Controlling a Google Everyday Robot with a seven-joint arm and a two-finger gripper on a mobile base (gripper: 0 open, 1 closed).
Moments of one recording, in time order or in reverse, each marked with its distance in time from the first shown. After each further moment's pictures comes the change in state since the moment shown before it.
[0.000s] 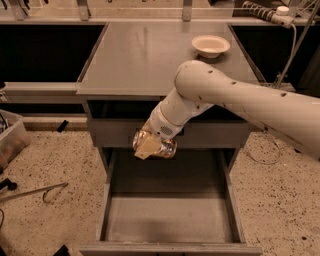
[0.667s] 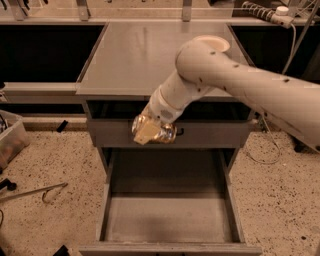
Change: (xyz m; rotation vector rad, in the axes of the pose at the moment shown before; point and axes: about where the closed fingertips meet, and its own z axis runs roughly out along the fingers) arm -0.022 -0.021 -0.028 0.026 -0.009 -0.026
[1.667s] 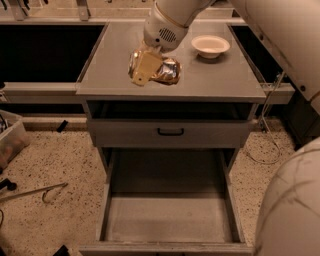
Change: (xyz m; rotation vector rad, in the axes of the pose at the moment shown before) arm -0.097 -0.038 -0.143 0.032 0.085 -0.097
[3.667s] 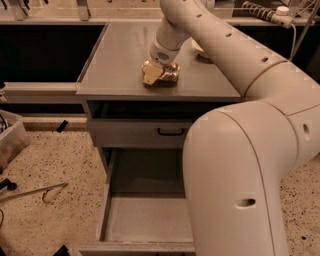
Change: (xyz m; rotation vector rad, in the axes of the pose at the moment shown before) arm 0.085 -0.162 0.099 0.241 0.130 0.081
